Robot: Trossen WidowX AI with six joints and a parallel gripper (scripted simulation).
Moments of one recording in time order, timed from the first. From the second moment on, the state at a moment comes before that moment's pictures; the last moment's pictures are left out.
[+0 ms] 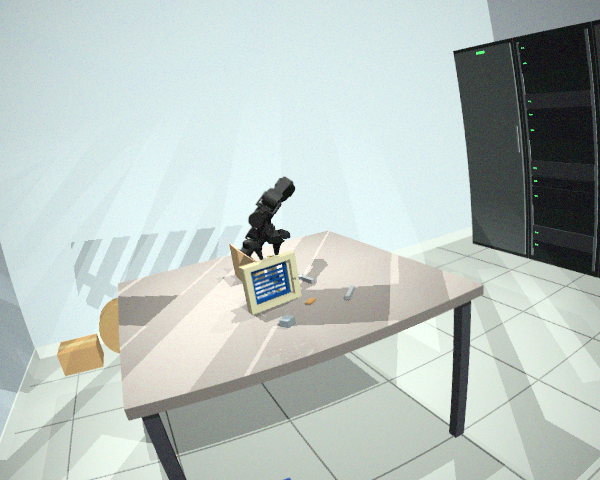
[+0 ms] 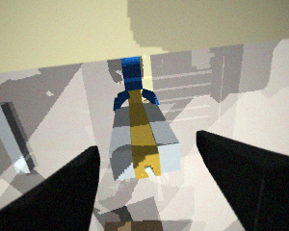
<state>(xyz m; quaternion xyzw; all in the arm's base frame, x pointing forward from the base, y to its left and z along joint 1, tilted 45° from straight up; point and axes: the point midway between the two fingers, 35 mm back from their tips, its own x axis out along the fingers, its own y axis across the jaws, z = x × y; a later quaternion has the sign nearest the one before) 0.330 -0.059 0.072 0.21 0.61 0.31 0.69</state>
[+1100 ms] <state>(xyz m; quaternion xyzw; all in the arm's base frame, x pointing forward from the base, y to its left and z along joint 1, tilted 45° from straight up) 0.328 -0.036 0.052 0.21 0.61 0.32 0.69</state>
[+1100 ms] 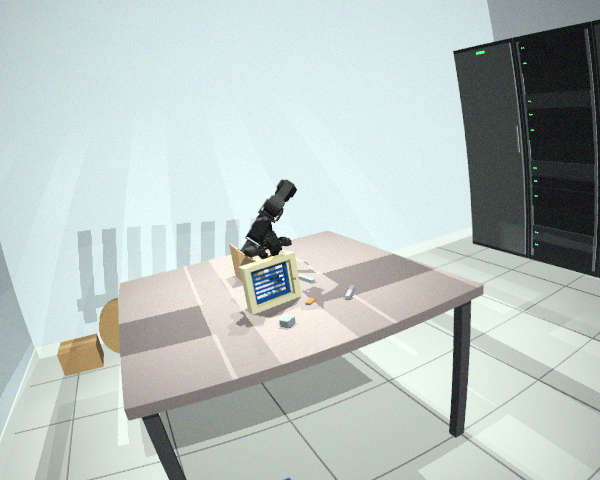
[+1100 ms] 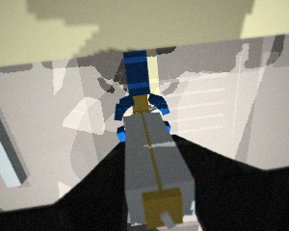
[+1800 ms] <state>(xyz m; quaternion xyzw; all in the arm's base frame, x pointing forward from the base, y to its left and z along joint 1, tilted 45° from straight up) 0.328 -0.036 0.051 0.05 0.53 0.45 0.72</state>
